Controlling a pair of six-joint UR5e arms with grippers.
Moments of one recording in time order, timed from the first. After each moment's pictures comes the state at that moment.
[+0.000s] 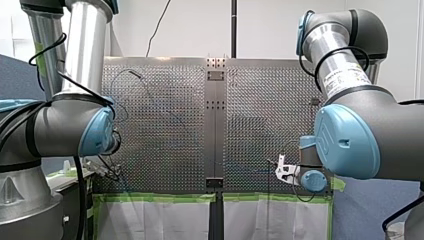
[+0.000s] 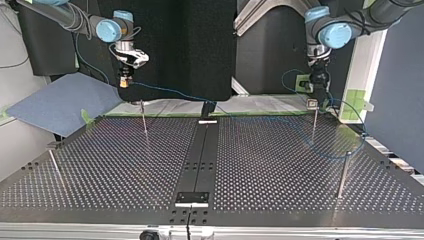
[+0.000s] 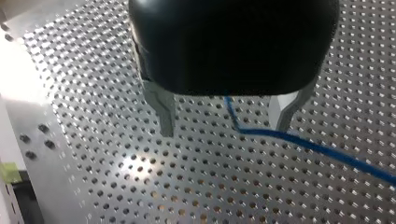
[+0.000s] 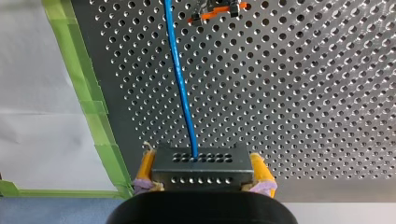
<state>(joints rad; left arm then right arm) 0.27 -1.86 -2.42 -2.20 -1.57 -2.57 1.77 -0.75 2.00 -1.12 1.53 1.70</state>
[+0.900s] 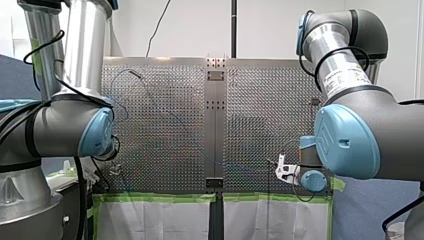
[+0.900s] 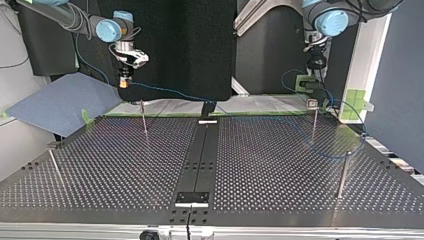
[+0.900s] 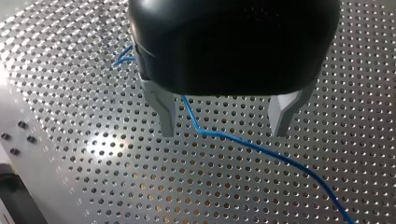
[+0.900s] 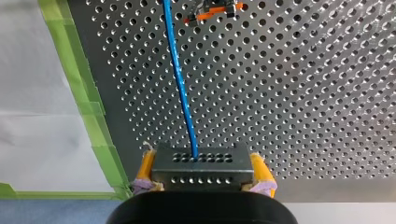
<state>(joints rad) 0.25 -1.81 -2.52 -2.25 -1.63 -2.43 1.77 -0.75 2.00 -1.13 1.53 1.70</state>
